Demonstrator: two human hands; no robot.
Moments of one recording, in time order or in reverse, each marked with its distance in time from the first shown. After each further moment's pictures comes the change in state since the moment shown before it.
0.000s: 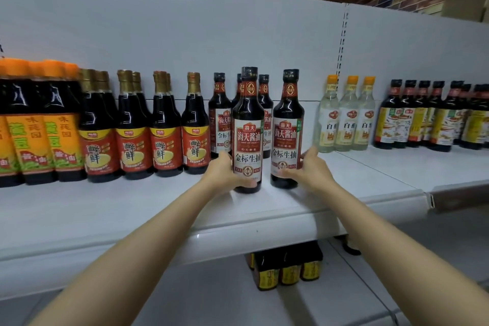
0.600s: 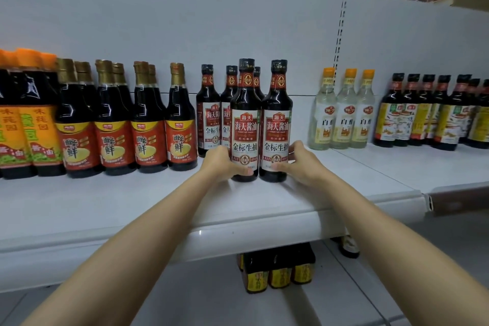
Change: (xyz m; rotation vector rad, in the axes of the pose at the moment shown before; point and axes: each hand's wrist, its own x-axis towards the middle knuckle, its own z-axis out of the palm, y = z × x) left_hand 0.036 0.015 0.029 0.088 0.064 -0.038; right_hand 0.032 0.025 -0.012 0.094 -0.154 -0.139
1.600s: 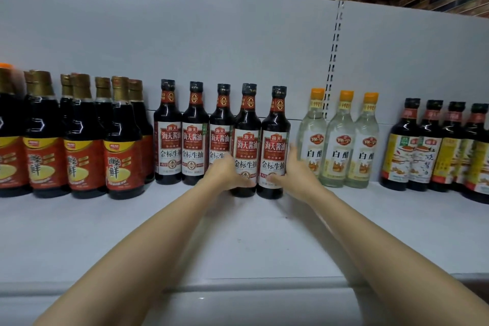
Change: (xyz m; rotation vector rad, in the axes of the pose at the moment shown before) left_hand 0.130 0.059 0.096 0.206 0.128 -0.044; right_hand 0.120 0.081 -0.062 -0.129 -0.004 -0.109
